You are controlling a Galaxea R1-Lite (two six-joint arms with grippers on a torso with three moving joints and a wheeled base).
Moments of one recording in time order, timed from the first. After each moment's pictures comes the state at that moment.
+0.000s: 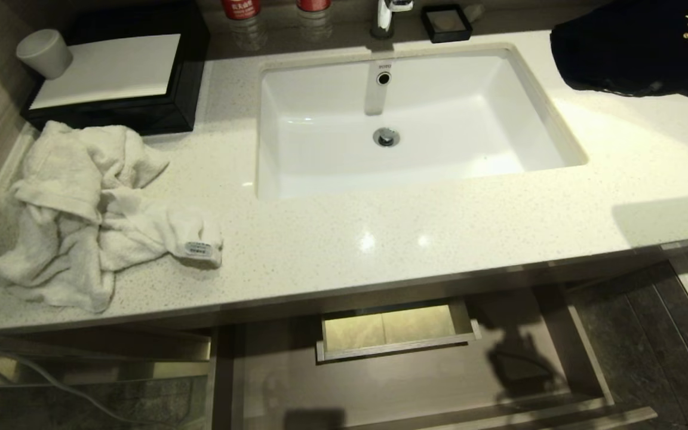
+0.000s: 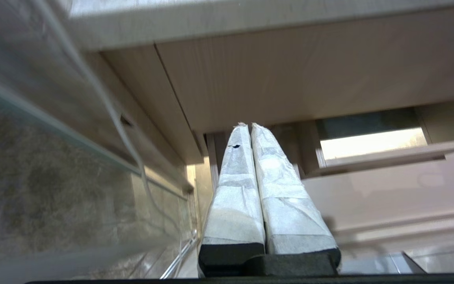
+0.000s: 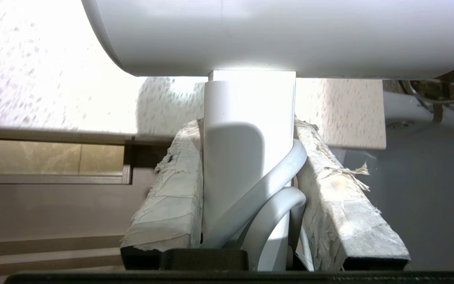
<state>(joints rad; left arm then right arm) 0.00 0.00 0.00 0.00 0.00 0.00 -0.33 0.86 -0.90 0.13 0.18 -0.40</state>
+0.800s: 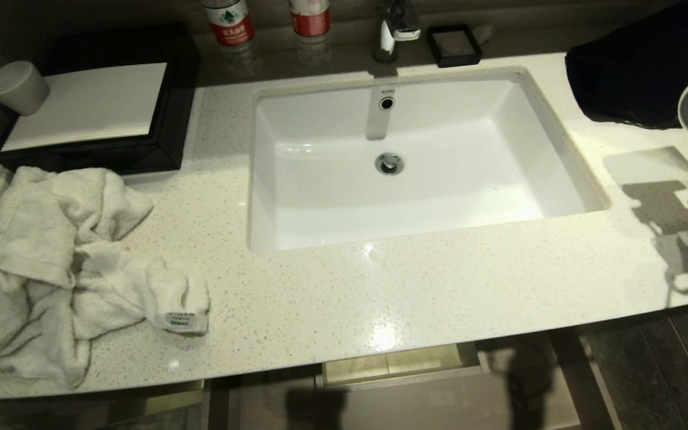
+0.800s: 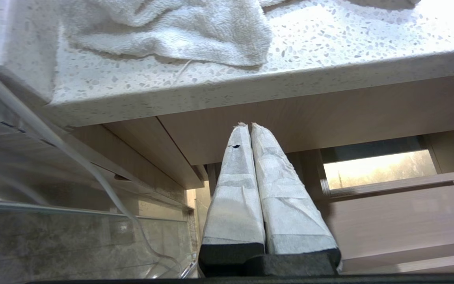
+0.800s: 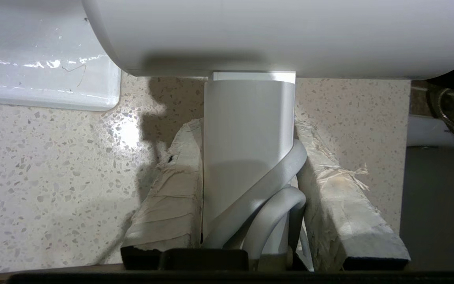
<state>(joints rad) 0.00 0.00 0.00 0.00 0.00 0.00 -0.33 1.18 -1.16 0.22 0.18 -0.42</state>
